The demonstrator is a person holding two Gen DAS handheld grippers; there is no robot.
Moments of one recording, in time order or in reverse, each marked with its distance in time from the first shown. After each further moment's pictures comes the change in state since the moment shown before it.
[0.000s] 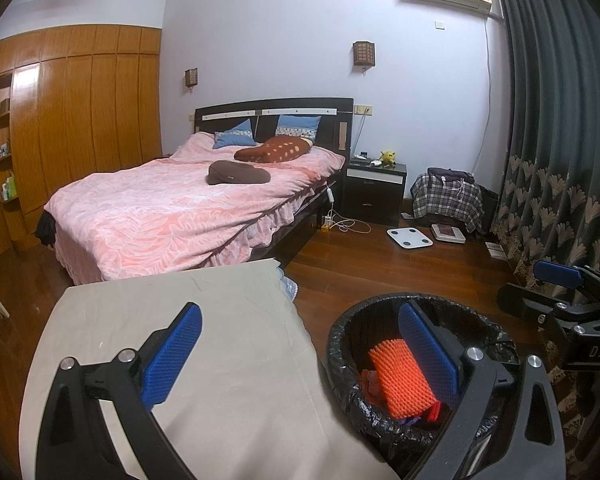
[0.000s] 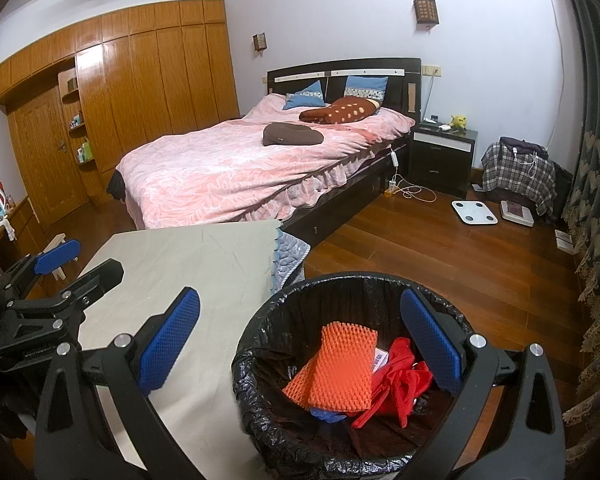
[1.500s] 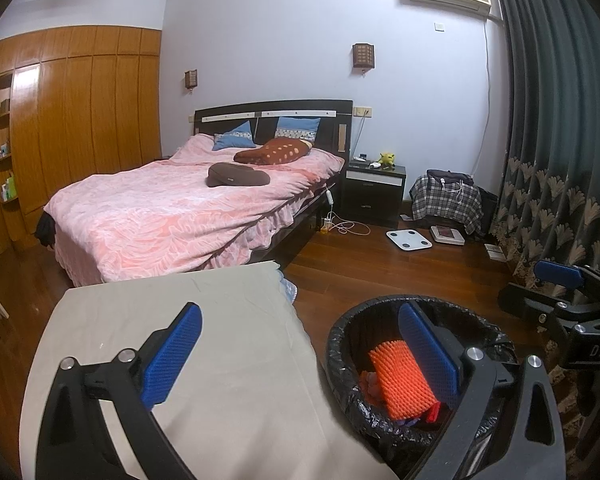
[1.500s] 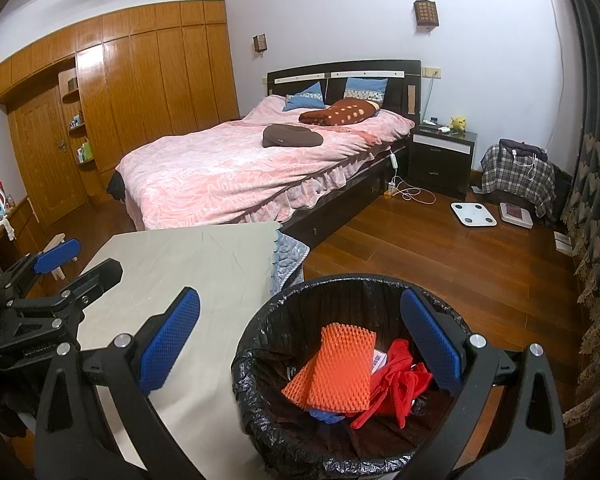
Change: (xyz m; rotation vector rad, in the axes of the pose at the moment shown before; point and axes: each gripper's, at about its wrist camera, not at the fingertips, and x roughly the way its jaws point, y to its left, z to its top) left arm 0.002 -0.003 -0.001 0.001 -0.003 -0.001; right arm -0.001 -0.001 0.003 0.001 0.001 0.001
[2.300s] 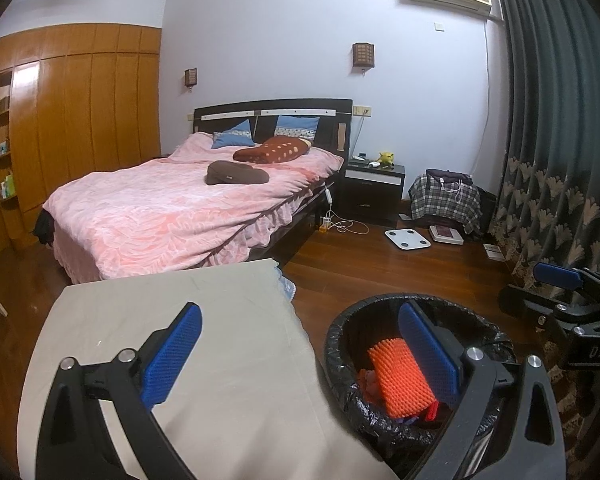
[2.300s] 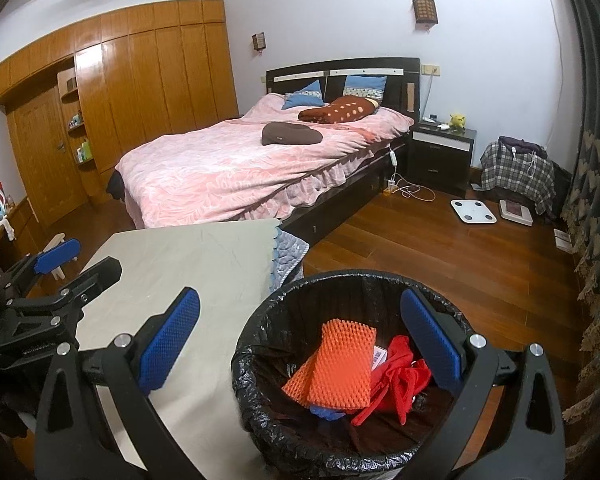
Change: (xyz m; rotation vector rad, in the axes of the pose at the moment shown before) left arm 0.000 -0.002 -0.002 -0.001 0.001 -0.003; right arm 0.000 -0.001 0.002 0.000 0.001 0.001
